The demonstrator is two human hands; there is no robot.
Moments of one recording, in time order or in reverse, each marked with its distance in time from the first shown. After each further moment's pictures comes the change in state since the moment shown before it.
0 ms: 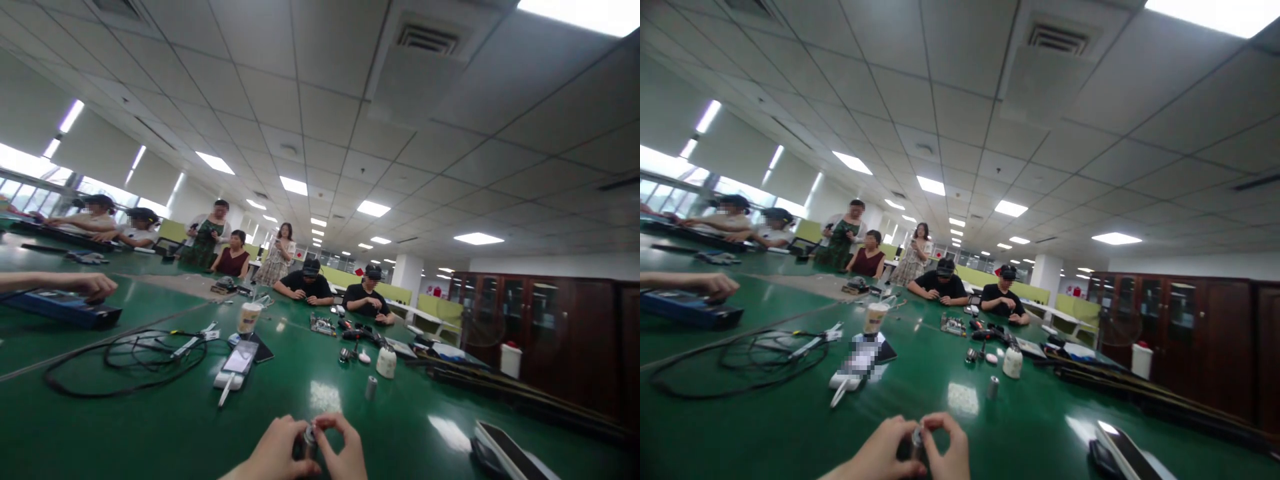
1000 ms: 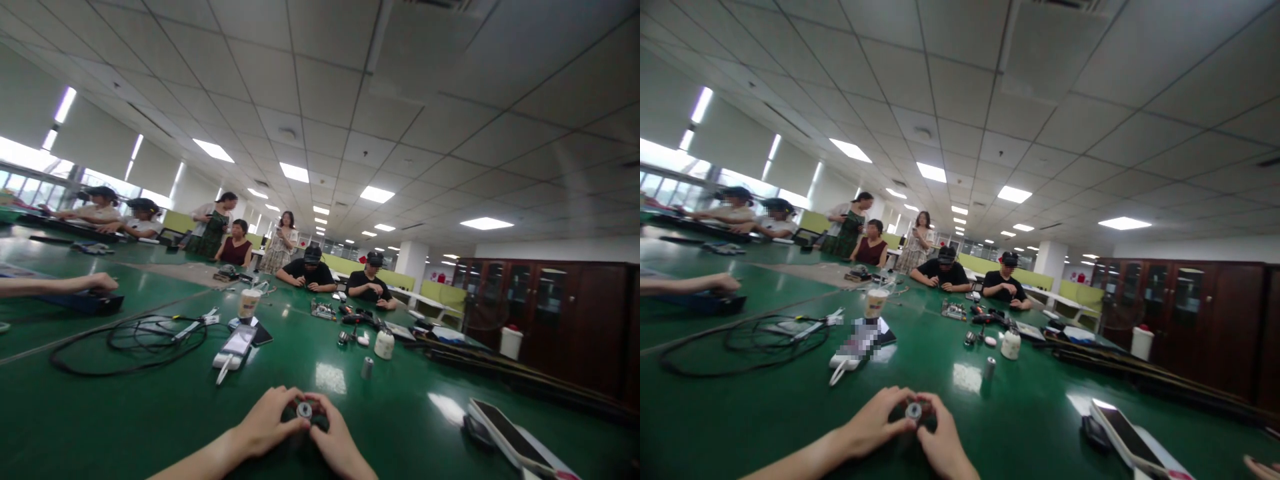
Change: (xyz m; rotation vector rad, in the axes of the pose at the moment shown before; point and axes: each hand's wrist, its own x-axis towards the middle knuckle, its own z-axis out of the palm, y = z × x) left_hand -0.003 -0.002 -0.017 -0.078 0.012 0.101; right_hand -0.005 0.011 -0.006 0.319 -0.344 0.267
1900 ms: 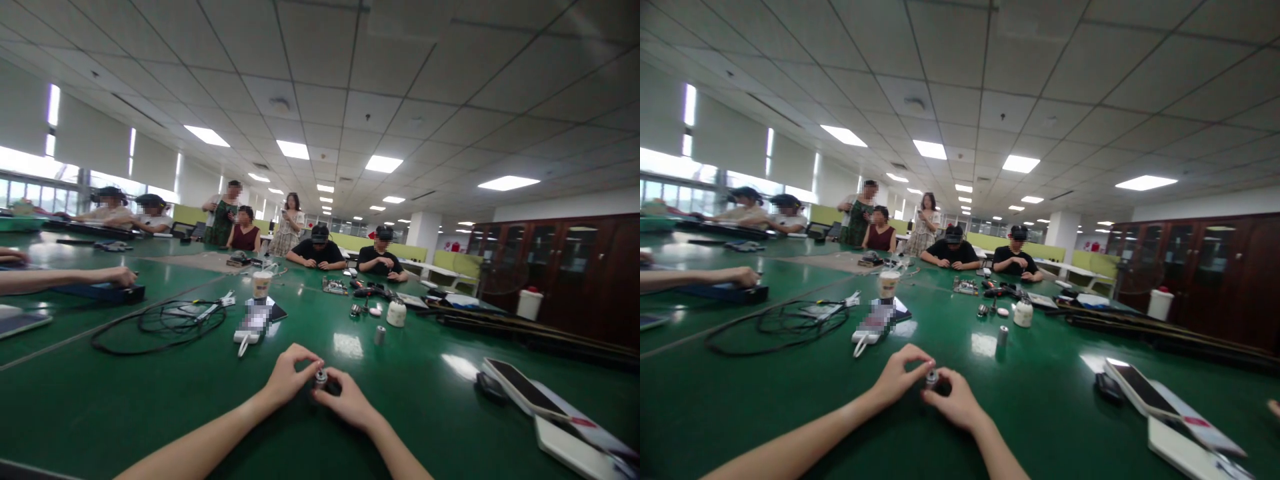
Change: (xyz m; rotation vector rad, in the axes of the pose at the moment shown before) left_hand 0.009 0.004 0.000 -0.147 0.297 0.033; right_hand -0.001 -0.014 0.000 -0.089 -0.095 0.041
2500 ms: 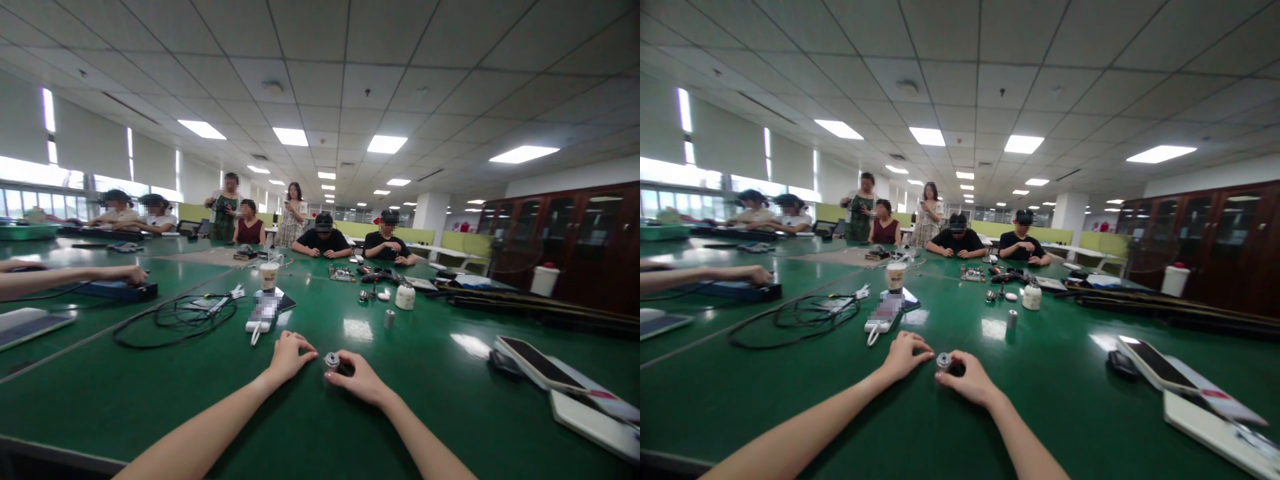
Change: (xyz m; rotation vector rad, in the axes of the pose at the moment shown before) left_hand 0.005 -0.037 -0.012 0.314 -0.087 -0.154; right_hand 0.002 -0.002 -0.007 -0.064 -0.021 0.023
